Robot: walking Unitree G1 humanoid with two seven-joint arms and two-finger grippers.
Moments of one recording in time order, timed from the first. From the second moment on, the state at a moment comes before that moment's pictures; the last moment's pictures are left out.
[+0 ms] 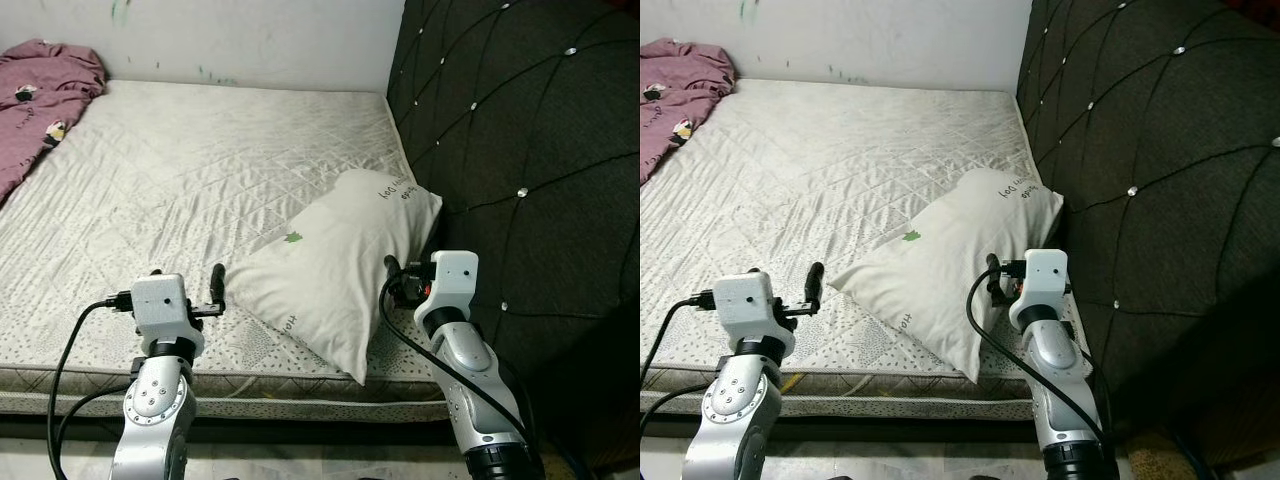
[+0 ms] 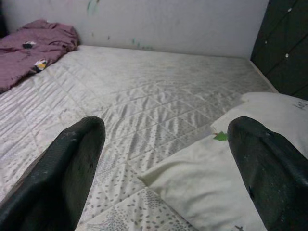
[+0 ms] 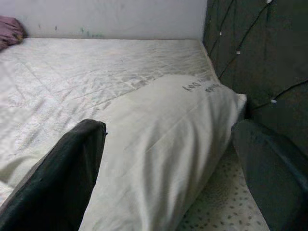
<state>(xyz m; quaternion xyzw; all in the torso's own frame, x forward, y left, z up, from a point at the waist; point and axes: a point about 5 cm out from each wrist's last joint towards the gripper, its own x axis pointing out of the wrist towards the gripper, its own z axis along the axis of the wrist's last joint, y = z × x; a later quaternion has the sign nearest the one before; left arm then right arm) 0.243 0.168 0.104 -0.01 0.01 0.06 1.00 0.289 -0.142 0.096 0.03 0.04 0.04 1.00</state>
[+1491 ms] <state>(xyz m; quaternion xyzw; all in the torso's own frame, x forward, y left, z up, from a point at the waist) 0.244 0.167 0.107 -0.02 0.00 0.03 1.00 0.295 -0.141 0.099 0.03 0.04 0.05 1.00</state>
